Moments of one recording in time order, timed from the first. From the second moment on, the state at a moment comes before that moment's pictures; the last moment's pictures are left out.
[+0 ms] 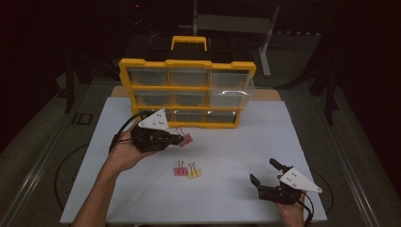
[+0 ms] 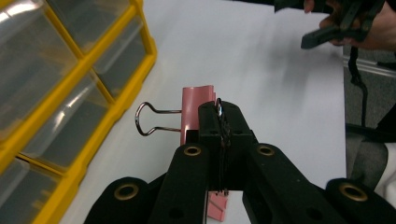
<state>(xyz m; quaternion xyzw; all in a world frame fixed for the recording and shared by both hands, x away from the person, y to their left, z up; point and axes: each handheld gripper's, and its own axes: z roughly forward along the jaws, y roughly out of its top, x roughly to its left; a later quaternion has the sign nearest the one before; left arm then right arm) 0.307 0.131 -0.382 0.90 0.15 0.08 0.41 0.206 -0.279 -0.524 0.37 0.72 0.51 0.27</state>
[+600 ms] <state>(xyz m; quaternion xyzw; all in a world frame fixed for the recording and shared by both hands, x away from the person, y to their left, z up) 0.327 0.125 -0.345 0.90 0.13 0.08 0.41 0.205 -0.277 -0.524 0.37 0.73 0.51 0.28</state>
